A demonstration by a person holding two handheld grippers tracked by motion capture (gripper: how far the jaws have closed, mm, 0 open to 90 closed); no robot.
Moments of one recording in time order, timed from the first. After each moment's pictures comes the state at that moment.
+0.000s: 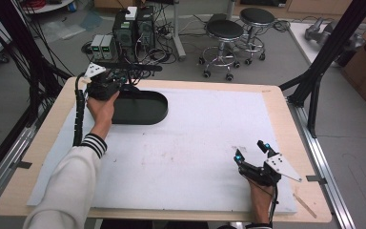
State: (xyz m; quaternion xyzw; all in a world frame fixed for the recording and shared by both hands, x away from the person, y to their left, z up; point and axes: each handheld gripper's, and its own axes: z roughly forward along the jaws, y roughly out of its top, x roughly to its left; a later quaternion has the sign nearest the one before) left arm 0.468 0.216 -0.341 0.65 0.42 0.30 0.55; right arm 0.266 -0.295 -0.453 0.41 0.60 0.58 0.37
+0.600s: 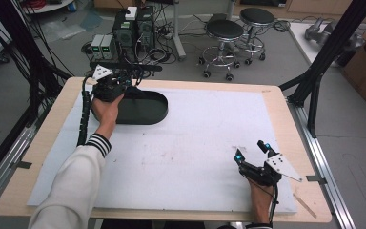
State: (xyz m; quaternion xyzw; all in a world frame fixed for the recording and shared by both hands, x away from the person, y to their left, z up) left arm 0.477 0.208 -0.355 0.66 0.43 0.30 0.54; right arm 0.266 -0.296 -0.453 0.41 0.60 0.58 0.37
